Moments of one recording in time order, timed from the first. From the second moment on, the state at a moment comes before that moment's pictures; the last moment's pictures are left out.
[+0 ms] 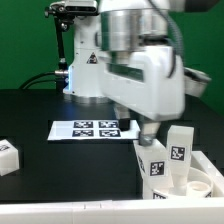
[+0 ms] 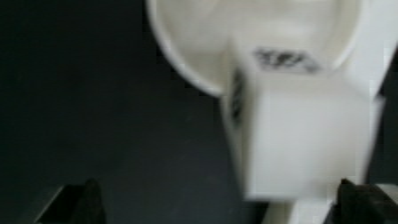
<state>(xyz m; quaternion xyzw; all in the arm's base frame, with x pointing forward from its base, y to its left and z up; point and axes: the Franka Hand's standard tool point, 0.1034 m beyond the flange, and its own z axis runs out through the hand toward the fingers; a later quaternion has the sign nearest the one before) 0.593 0.013 0.093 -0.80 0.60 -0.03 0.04</state>
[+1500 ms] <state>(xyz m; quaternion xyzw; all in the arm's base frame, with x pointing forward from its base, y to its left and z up) 0.551 -0.091 0.081 -1.00 0.01 -0.06 0.01</state>
